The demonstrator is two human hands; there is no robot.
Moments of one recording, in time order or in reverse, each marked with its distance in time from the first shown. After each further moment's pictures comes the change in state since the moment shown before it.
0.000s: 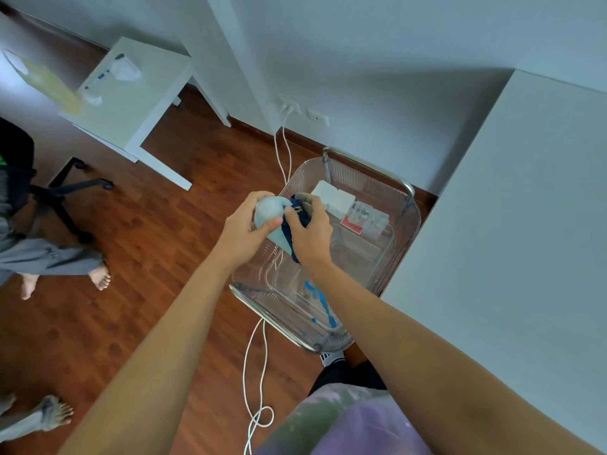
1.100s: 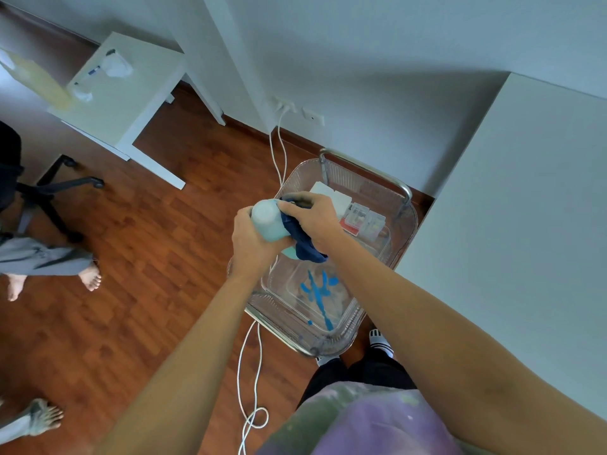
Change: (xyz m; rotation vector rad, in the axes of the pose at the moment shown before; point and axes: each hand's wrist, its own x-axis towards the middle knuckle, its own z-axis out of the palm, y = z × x) left_hand 0.000 -0.013 0.047 -0.094 0.329 -0.183; right_hand 0.043 -0.011 -0.016 -0.063 -0.189 0.151
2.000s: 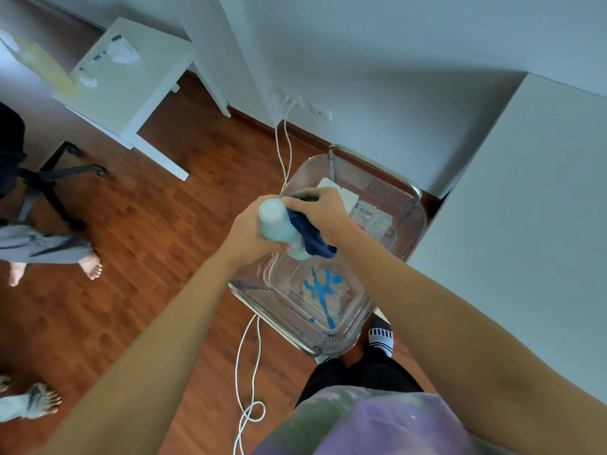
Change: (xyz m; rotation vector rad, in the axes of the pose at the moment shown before) left_hand 0.026 -0.009 -0.030 0.139 -0.352 0.203; right_hand 0.004 -0.013 -0.002 -0.152 -0.071 0.019
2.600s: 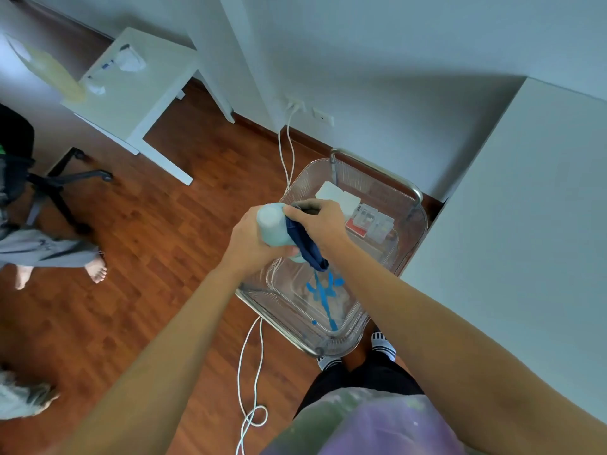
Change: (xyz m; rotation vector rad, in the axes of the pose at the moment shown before) left_hand -0.014 -0.001 0.005 0.035 0.118 -0.054; right_hand -0.015 0.012 0.009 0.043 0.078 -0.001
